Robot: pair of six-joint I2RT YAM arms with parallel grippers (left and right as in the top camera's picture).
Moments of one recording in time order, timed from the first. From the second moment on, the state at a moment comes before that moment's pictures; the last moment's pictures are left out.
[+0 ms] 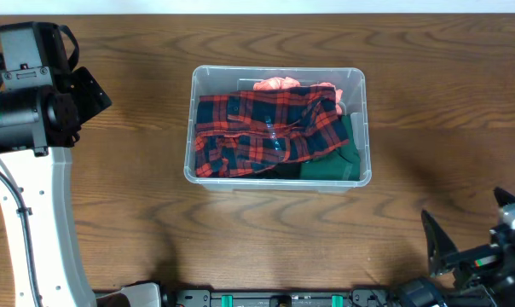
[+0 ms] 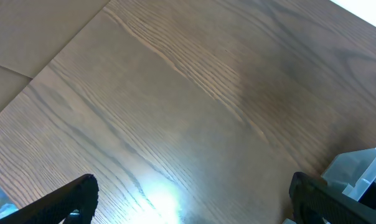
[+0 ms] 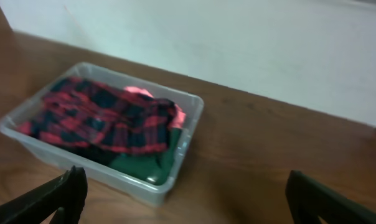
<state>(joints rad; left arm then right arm) 0.14 1.45 1.80 -1.36 -0.37 -0.43 0.41 0.52 1.36 -1.19 0.16 -0.04</state>
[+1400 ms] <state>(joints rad) 0.14 1.45 1.80 -1.36 -0.37 -0.43 0.01 0.02 0.16 -0.64 -0.07 -0.17</state>
